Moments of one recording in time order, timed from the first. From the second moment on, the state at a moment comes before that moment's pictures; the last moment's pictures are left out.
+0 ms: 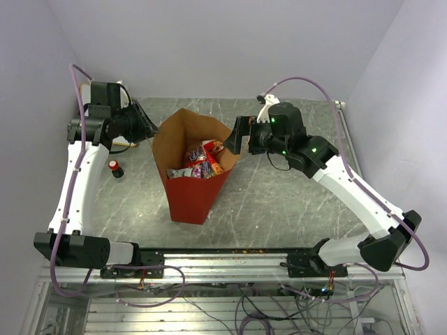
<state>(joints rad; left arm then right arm) -0.08 1.34 1.60 -0.99 0.23 -0.60 0.71 1.34 1.43 -0.56 -0.02 0.48</state>
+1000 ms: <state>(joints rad) -0.08 1.51 1.81 -0.81 0.56 -0.64 0.63 1.36 1.43 -0.48 -0.36 0.52</state>
